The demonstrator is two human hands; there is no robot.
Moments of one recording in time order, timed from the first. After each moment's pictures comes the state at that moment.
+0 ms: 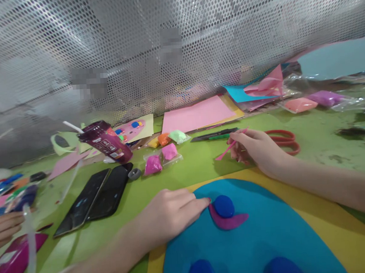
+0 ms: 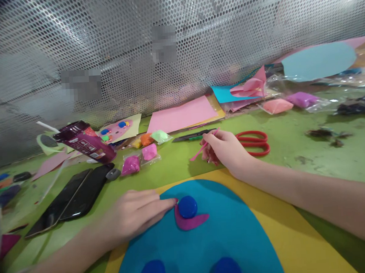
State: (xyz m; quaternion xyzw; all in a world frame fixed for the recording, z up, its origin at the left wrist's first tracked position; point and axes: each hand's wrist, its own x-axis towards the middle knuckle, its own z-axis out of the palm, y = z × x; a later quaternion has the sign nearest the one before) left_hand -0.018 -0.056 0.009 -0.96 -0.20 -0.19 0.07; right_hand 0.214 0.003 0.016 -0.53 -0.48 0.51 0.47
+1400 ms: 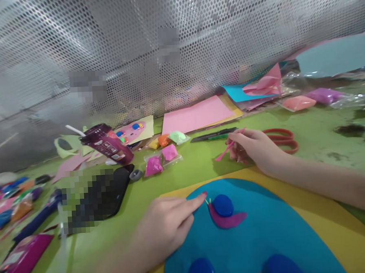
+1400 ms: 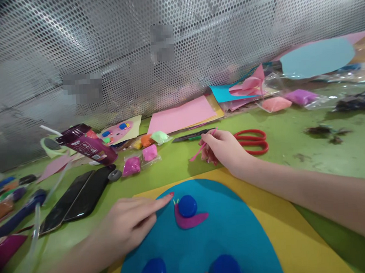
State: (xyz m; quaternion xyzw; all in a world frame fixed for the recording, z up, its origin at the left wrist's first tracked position) left_hand -0.019 -0.075 0.005 -0.92 -0.33 -0.21 -0.05; right_hand 0.214 0.001 0.017 -0.54 -0.48 0.51 0.46
